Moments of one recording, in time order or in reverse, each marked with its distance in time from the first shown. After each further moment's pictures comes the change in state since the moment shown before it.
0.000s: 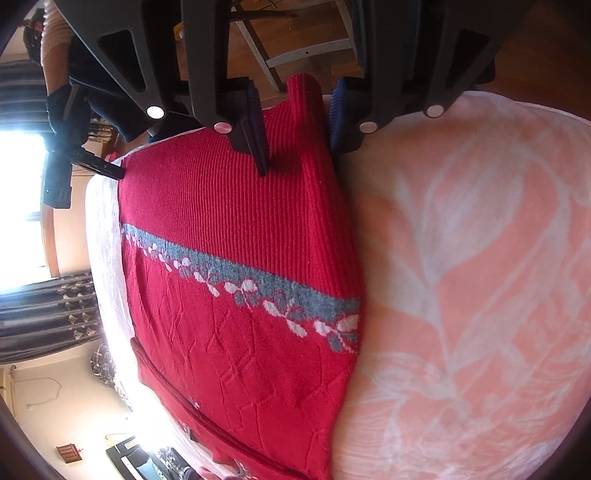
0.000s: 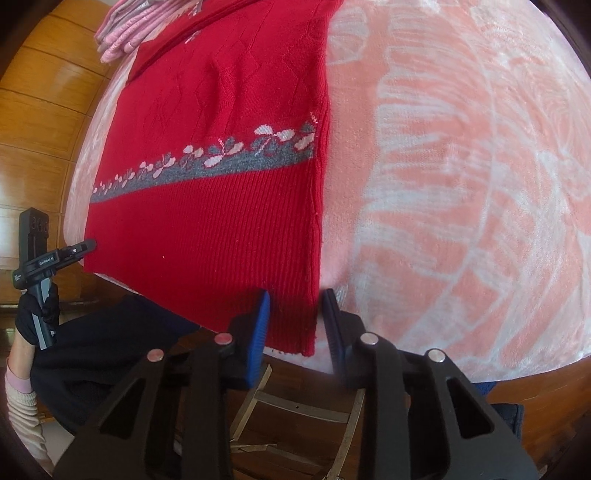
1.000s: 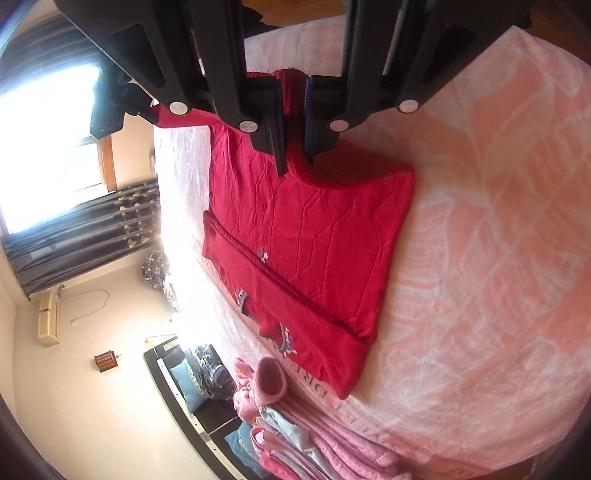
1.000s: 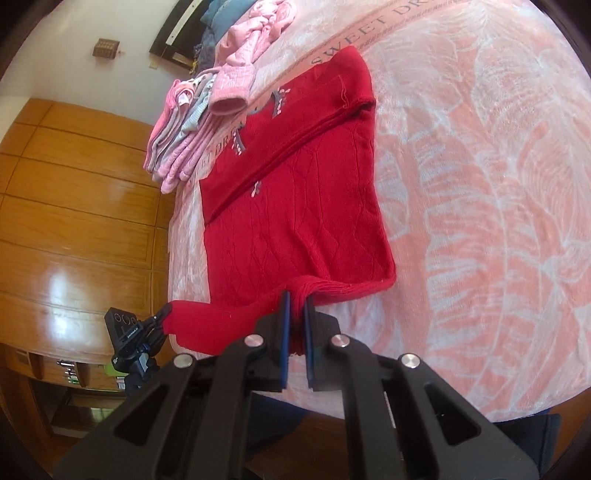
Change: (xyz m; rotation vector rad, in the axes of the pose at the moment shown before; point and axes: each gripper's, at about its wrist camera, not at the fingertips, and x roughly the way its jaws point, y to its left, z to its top) left arm -0.079 -0.024 0.088 -0.115 -0.380 -0.248; right arm -0.104 -0.013 0.086 0.264 -0.292 0.360
